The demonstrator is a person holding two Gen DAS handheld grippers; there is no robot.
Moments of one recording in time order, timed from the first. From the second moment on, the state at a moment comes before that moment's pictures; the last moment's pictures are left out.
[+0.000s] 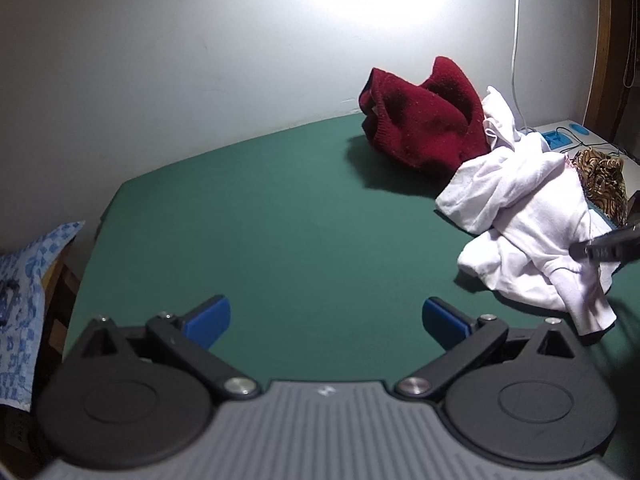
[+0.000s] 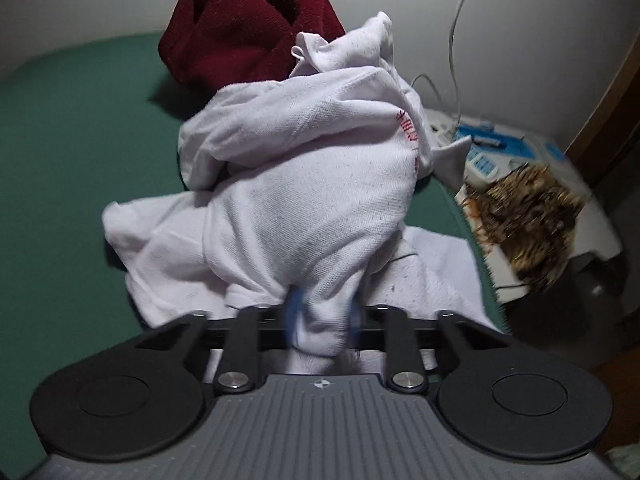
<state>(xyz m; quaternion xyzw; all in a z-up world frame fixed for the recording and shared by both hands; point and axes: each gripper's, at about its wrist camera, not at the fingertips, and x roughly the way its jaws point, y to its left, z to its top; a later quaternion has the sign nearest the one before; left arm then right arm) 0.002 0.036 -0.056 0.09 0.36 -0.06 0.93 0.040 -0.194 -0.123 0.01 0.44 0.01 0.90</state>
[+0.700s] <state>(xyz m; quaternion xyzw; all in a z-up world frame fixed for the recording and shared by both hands) -0.060 -0.021 -0.009 0.19 0.14 -0.18 0.96 -0.076 -0.171 0.207 0.22 0.05 0.23 0.95</state>
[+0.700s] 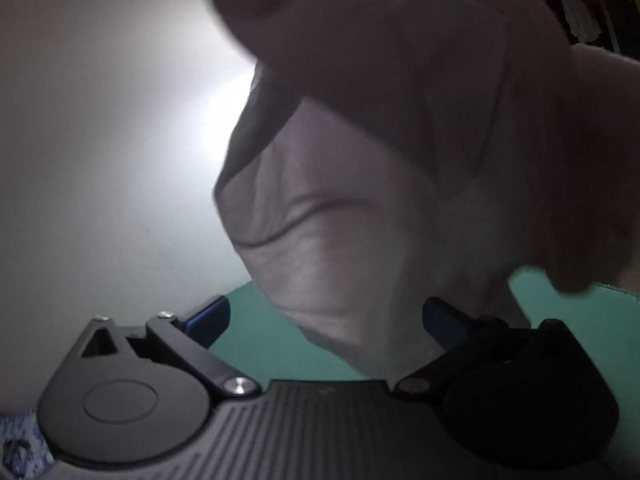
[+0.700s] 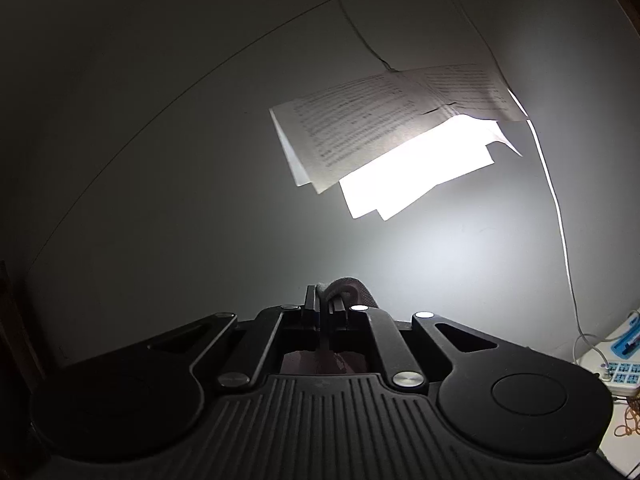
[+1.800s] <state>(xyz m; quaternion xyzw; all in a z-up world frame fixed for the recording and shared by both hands) -0.204 0.040 -0.013 0.14 0.18 -0.05 0.97 -0.113 -0.171 0.143 0.31 0.09 0.47 0.82</state>
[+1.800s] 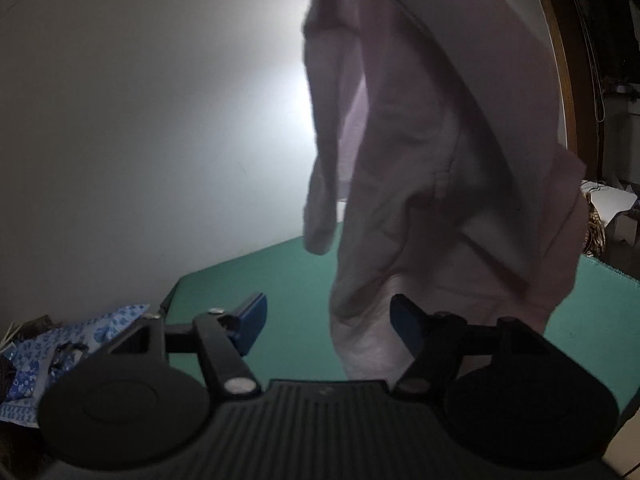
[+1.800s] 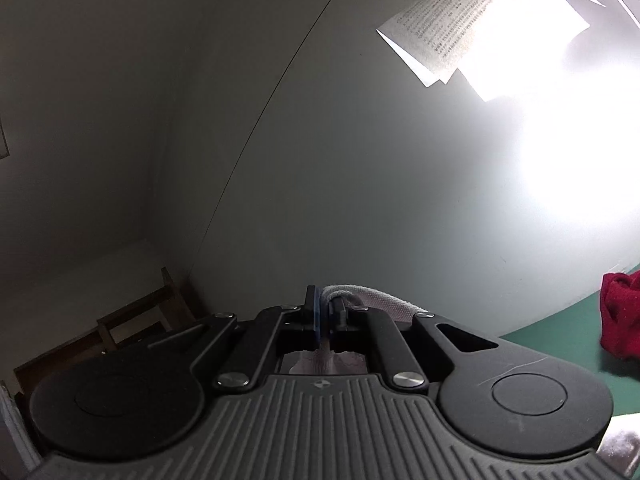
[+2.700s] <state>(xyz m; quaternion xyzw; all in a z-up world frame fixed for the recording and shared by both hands) -0.270 0.093 0.155 0.05 0.02 0.08 1.00 -0.158 -0.186 0.018 0.06 0.24 0.34 0.91</state>
